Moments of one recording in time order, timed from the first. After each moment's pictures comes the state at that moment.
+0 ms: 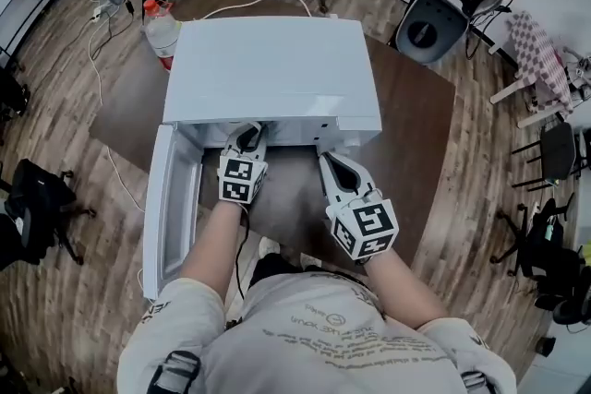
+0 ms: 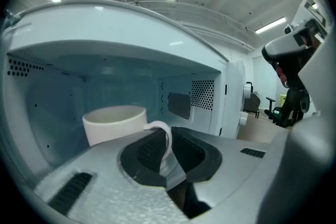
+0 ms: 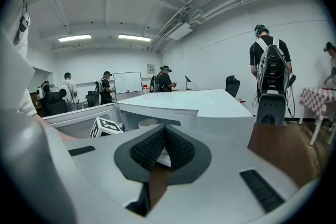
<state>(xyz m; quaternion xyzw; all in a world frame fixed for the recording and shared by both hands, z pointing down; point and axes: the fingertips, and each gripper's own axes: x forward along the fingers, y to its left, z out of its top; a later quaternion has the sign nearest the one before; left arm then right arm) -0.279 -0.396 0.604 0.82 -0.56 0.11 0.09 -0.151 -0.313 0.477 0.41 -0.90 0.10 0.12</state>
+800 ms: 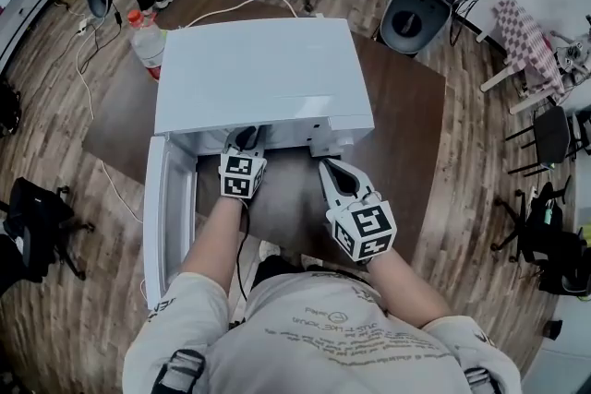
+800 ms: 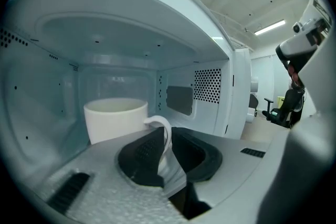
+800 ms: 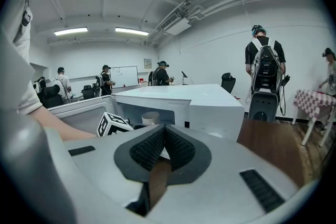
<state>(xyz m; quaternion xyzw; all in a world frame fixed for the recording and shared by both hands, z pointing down) -0.266 -0.420 0.628 0.83 -0.55 0.10 0.10 -0.134 -0.309 0.495 0.43 -0.89 0.10 0.15</state>
